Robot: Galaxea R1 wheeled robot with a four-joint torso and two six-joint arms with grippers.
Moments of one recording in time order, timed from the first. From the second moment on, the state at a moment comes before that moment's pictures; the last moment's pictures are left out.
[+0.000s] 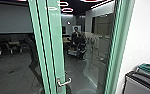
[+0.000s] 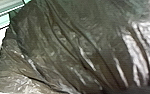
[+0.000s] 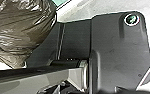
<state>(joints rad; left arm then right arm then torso) 1.37 3.07 -2.82 -0.38 0.15 0.34 -1.56 3.06 -2.69 -0.17 0.06 0.15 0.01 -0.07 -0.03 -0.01</state>
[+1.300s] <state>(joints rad) 1.38 3.06 -2.81 -0.36 0.15 0.34 -1.56 3.06 -2.69 -0.17 0.06 0.15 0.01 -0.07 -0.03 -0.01</state>
